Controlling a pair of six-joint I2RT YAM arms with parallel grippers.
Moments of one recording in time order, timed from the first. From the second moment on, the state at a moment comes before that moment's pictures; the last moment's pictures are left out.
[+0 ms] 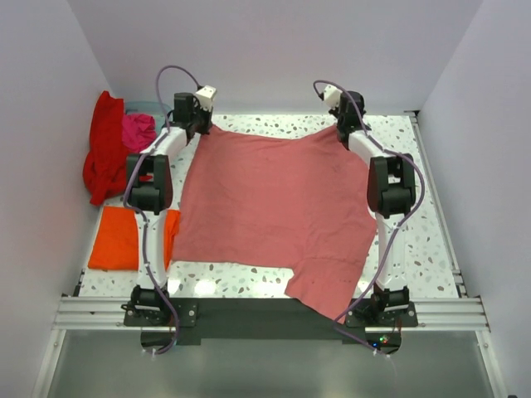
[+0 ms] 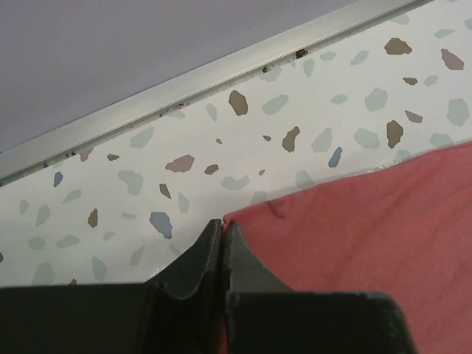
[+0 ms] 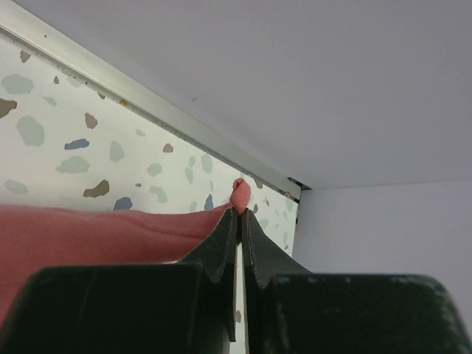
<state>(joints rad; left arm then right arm) -0.07 2.43 1.98 -0.10 0.25 0.20 0.14 2.36 1.88 0.14 0.36 -0.83</state>
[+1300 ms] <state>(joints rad) 0.20 1.80 1.14 -0.22 0.88 1.04 0.20 1.37 1.14 -0.49 0.02 -0.66</state>
